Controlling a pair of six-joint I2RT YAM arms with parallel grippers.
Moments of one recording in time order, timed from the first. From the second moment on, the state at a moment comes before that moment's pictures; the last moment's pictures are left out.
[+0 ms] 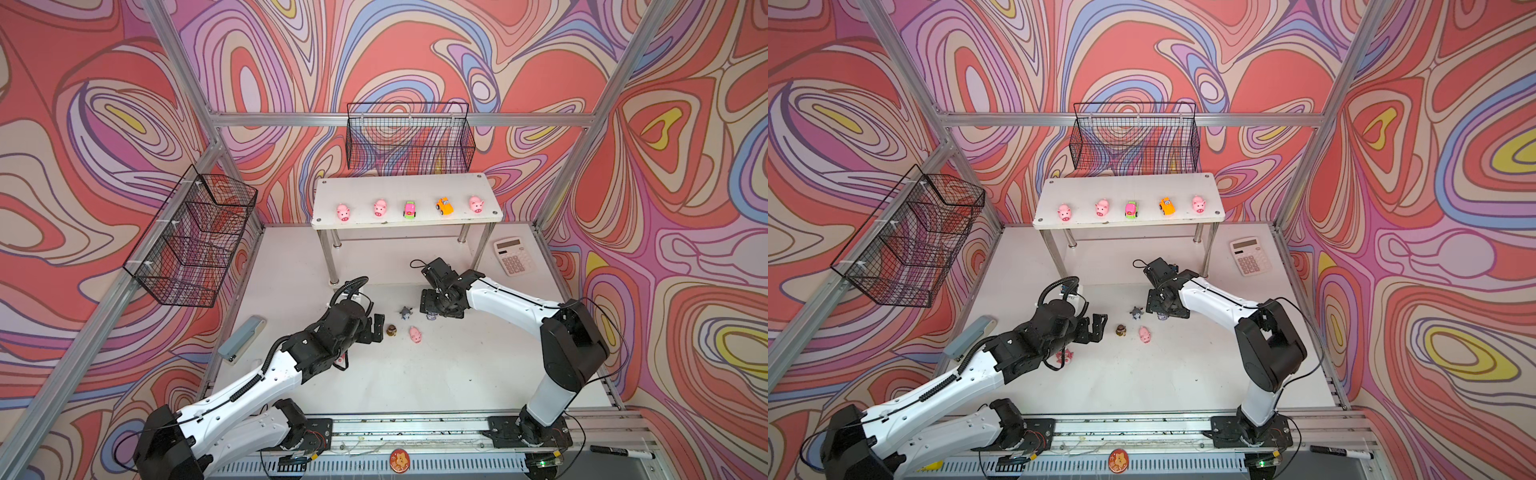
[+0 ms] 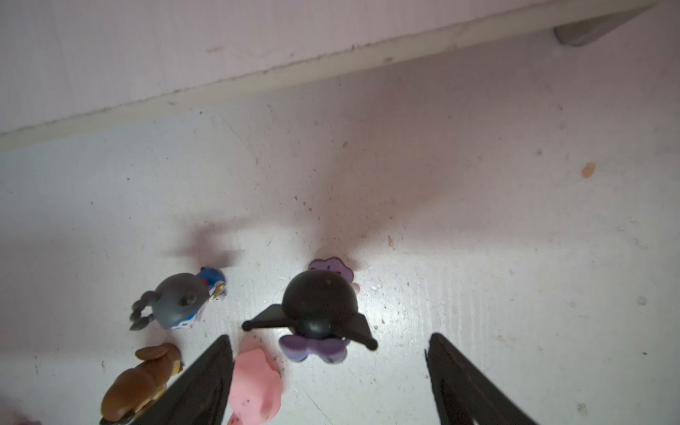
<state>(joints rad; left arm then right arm) -0.77 0.99 0.69 -0.38 -0.26 -0.54 0.61 1.74 1.25 -0.73 0.11 0.71</state>
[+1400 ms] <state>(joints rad) -0.77 0.99 0.69 -0.38 -0.28 -0.53 0.60 1.87 1.32 -0.76 0.08 0.69</state>
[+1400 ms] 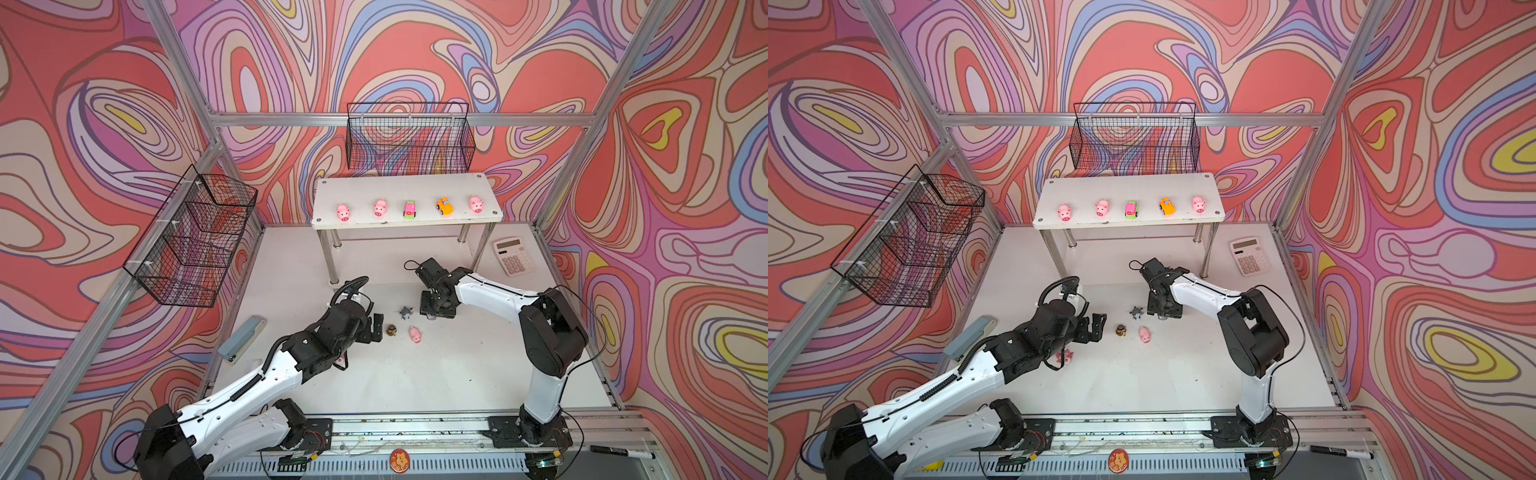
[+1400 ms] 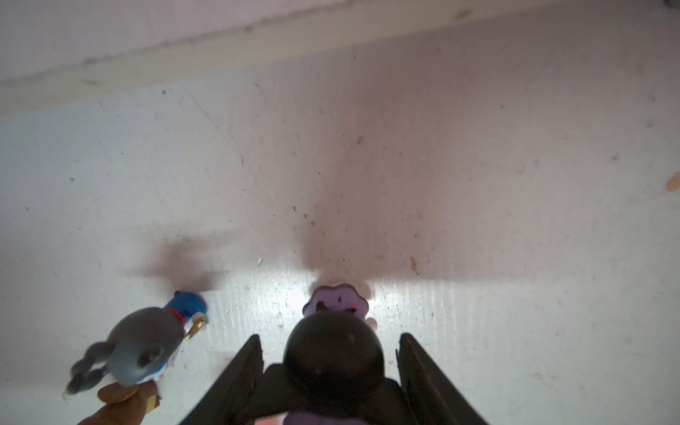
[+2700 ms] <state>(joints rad) -0.77 0.97 0.69 -0.38 -0.30 -0.52 0.60 1.89 1.36 -0.79 0.08 0.65</state>
